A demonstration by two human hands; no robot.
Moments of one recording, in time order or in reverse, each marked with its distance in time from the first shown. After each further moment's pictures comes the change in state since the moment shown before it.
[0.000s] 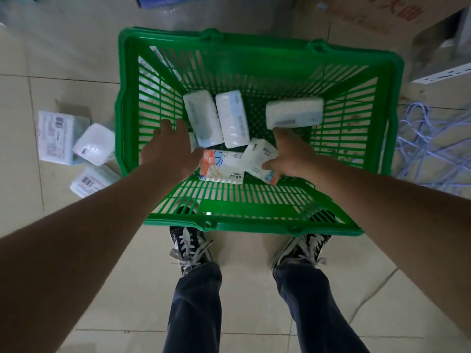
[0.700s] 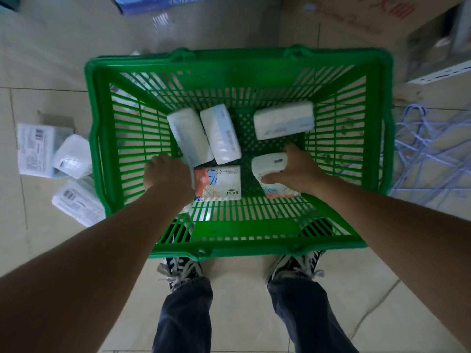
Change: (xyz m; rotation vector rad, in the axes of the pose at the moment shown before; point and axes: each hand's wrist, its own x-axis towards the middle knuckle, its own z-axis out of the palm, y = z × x) left_hand 0.004 0.034 0.039 0.381 -0.211 -0.094; right_hand 0.002 0.066 0.015 0.348 0.042 0.107
